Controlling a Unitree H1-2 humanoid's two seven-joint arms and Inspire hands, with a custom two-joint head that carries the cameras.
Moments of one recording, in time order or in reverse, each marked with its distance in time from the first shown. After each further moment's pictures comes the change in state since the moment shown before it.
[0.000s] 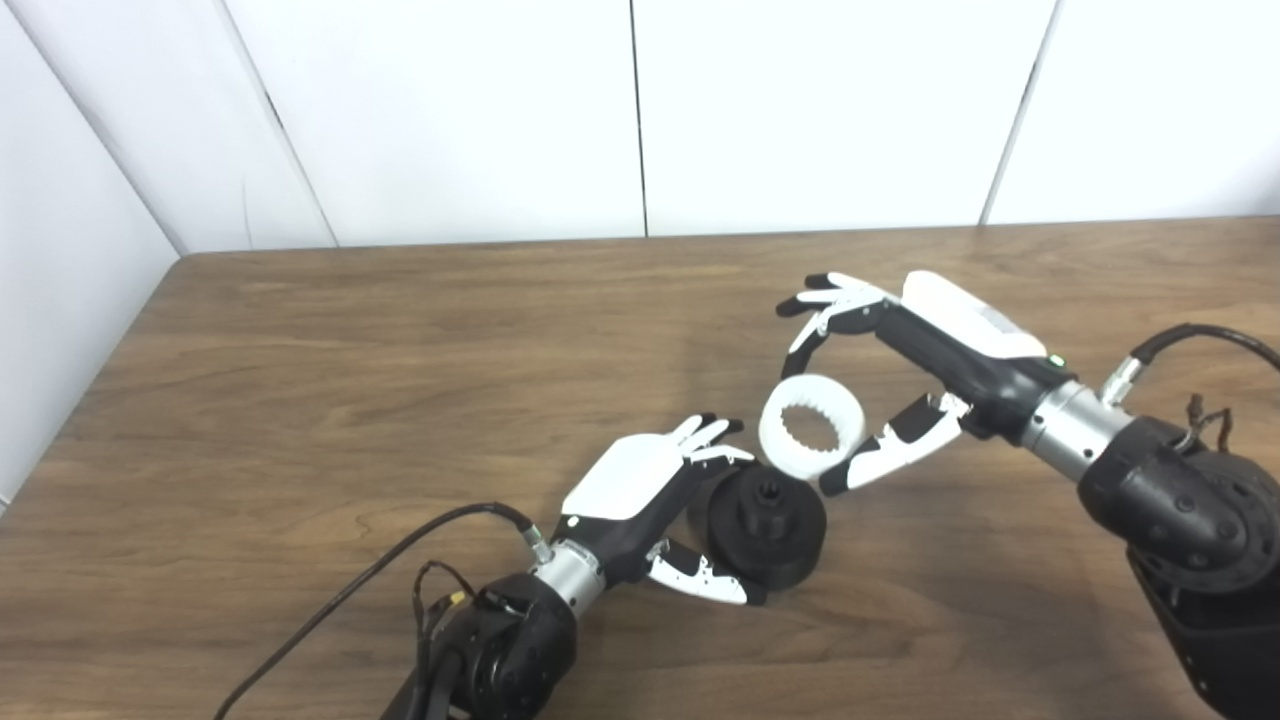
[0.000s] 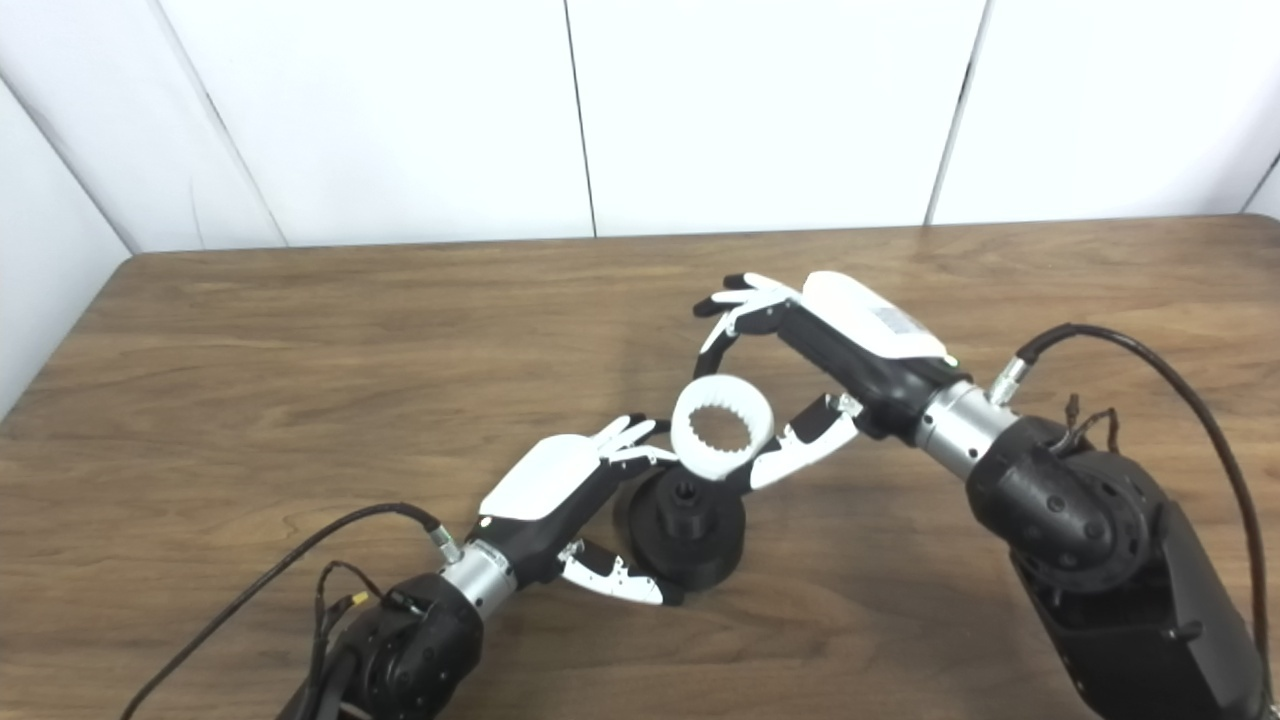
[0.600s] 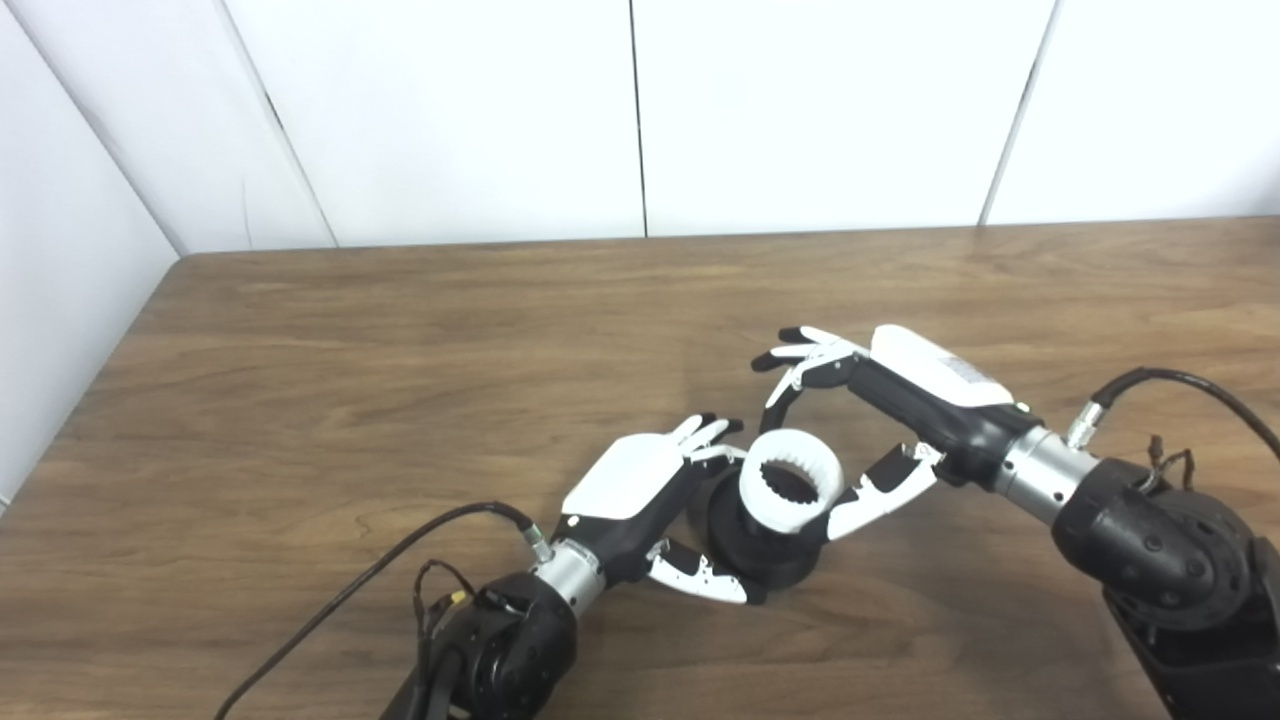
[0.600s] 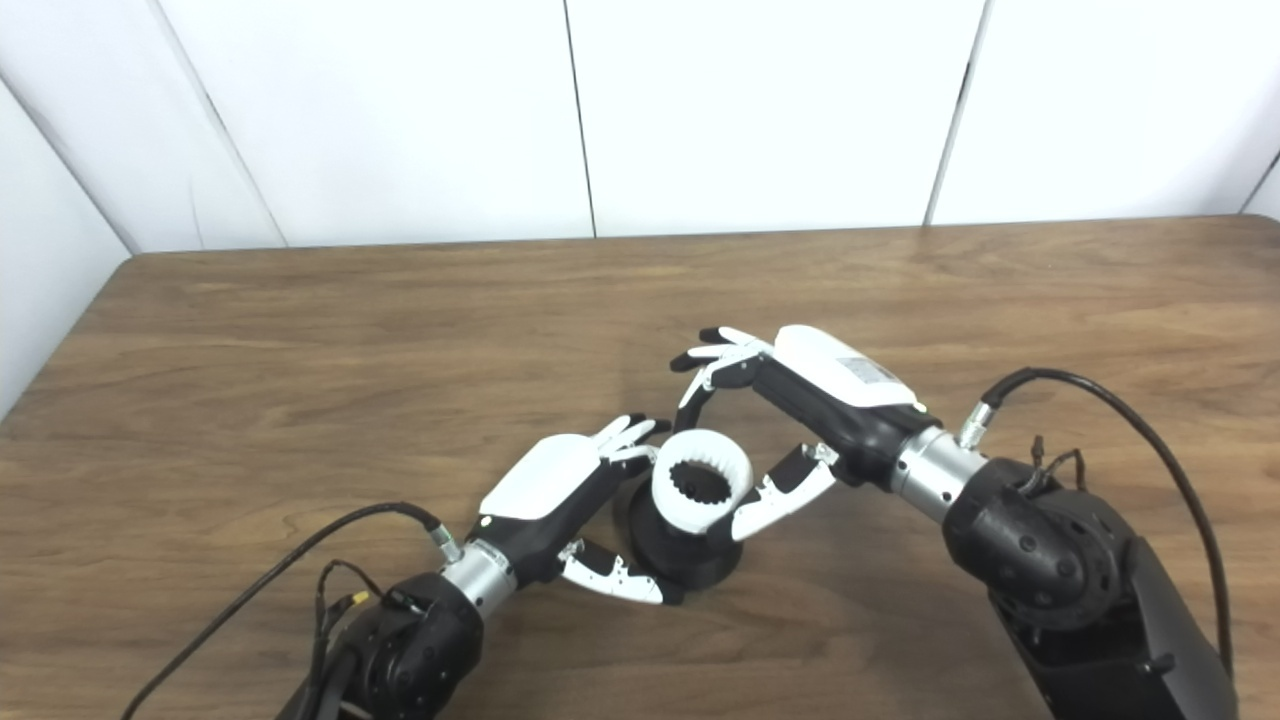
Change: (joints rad) left arm -0.003 0.000 -0.001 -0.002 0.002 0.003 -0.002; right arm 0.050 0.023 0.043 0.022 -0.005 -0.036 0.001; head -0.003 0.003
